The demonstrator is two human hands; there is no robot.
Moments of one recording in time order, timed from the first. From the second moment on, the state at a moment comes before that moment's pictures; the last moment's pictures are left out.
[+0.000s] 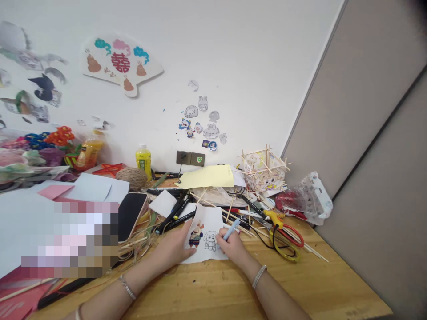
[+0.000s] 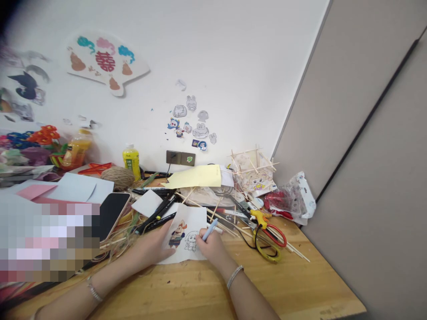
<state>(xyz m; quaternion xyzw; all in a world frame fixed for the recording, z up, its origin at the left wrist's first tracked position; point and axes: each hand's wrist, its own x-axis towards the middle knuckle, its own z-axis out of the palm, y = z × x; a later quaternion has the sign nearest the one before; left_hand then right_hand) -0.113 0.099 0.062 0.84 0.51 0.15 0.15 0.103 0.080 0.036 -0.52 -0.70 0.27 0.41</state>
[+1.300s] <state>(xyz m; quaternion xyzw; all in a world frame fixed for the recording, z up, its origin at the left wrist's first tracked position) -0.114 0.101 0.061 0.85 0.49 0.15 0.14 0.095 0.076 0.037 -0.46 -0.73 0.33 0.38</state>
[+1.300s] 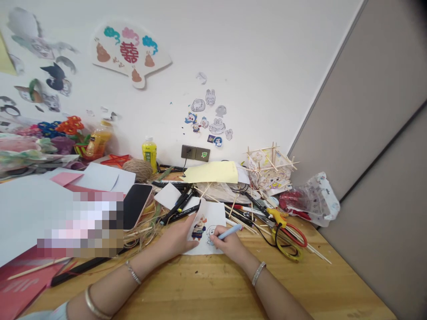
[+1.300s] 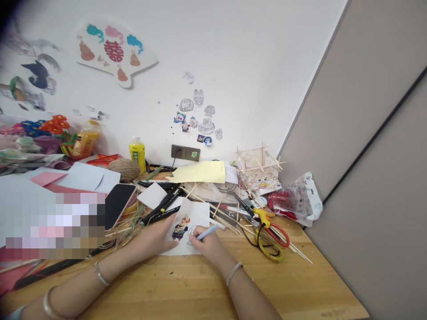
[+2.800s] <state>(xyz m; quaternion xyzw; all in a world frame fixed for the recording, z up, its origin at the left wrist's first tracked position) -0.115 0.103 0.060 0.84 0.50 0.15 0.14 0.096 0.079 0.033 -0.48 -0.72 0.31 0.39</state>
